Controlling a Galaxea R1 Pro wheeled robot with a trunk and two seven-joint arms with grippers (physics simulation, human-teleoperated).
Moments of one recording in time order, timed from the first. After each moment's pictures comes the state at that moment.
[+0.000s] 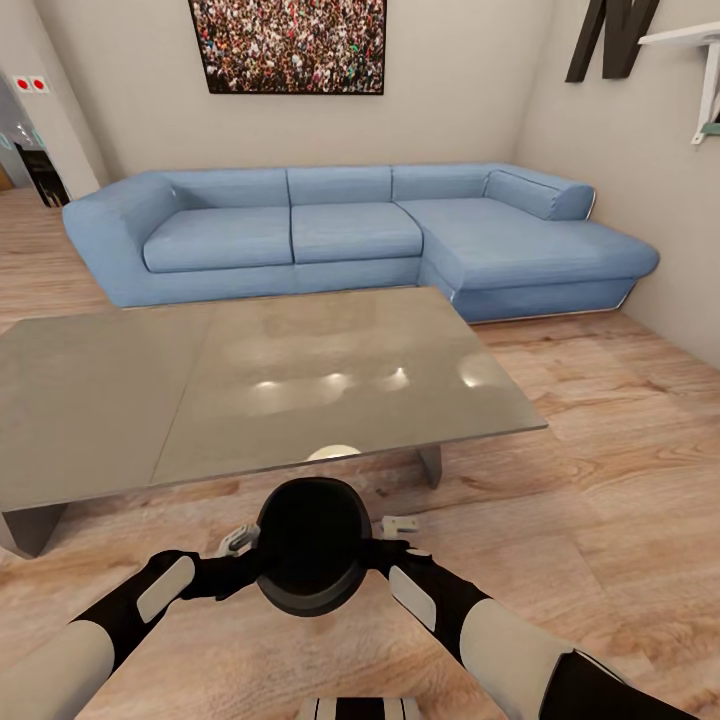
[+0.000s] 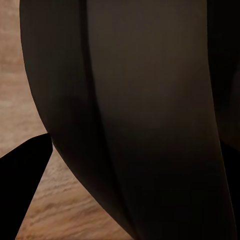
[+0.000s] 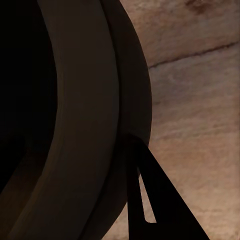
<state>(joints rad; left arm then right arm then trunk) -0.69 0.26 -0.58 -0.53 1.12 0.59 -0.22 -0.79 0.17 0.84 -0.34 -0.92 0.10 -0.15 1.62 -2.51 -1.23</state>
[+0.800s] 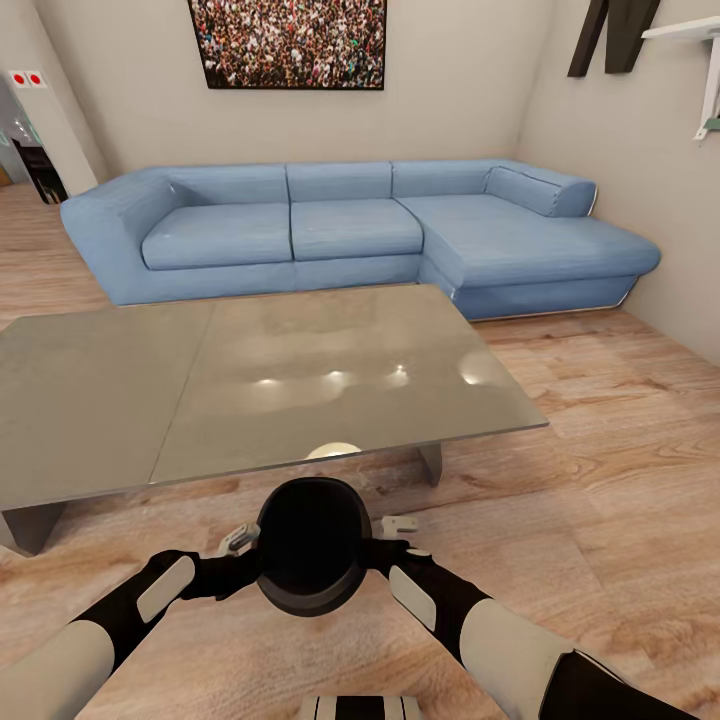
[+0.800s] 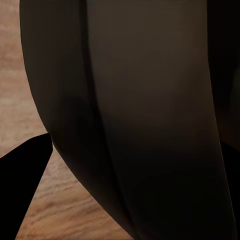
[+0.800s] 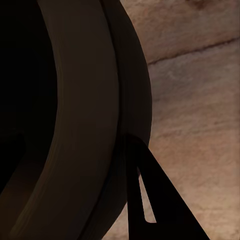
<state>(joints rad) -0.69 0.26 -0.58 -0.53 1.13 0.59 -0.21 -0.79 0.17 0.84 -0.34 -0.92 0.10 -0.15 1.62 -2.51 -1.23</state>
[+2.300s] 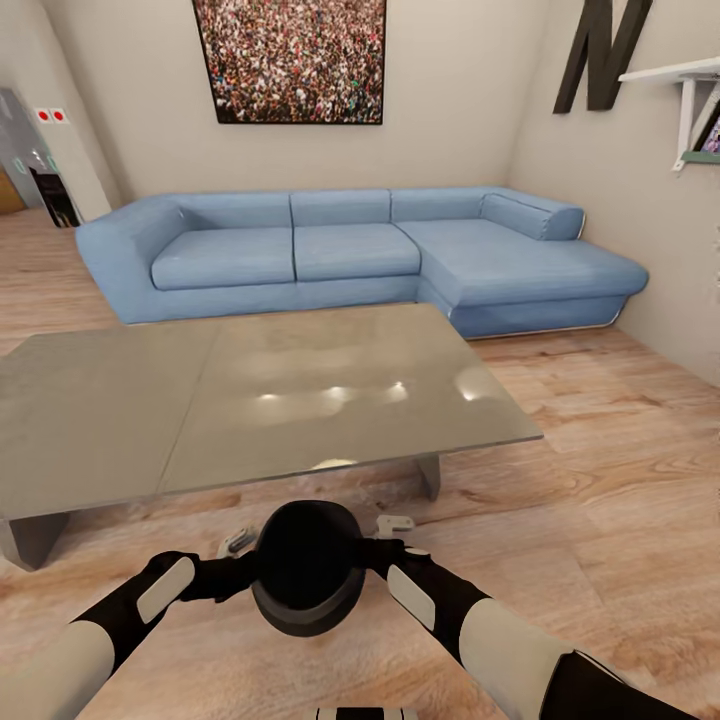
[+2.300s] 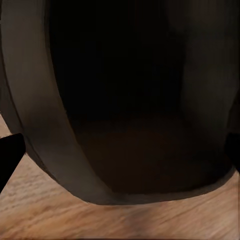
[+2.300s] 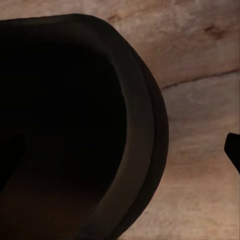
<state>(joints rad) -0.69 0.26 -0.58 -0.52 1.12 0.59 -0.21 -0.79 0.17 0.85 -0.35 -0.93 0.11 -0.11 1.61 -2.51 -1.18</state>
